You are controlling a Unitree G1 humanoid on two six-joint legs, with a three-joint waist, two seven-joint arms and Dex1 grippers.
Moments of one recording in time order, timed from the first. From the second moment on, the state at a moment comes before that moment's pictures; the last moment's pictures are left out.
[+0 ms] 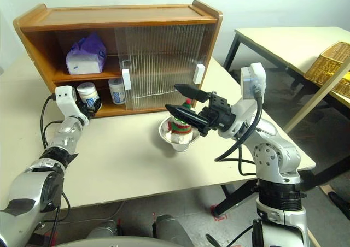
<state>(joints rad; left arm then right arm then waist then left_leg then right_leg) -0.79 0.25 0.20 1.15 -0.16 -0.22 -0.19 -0.36 -0.55 -0.21 -0.22 0.88 0.56 1.02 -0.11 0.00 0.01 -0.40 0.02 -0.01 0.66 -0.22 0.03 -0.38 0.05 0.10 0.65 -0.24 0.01</state>
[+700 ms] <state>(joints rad) -0.85 0.24 0.22 1.25 -0.11 -0.24 -0.06 -0.35 -0.56 -0.21 -0.23 0.89 0.56 1.02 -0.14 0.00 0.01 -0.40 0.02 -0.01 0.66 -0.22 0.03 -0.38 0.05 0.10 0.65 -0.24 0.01</state>
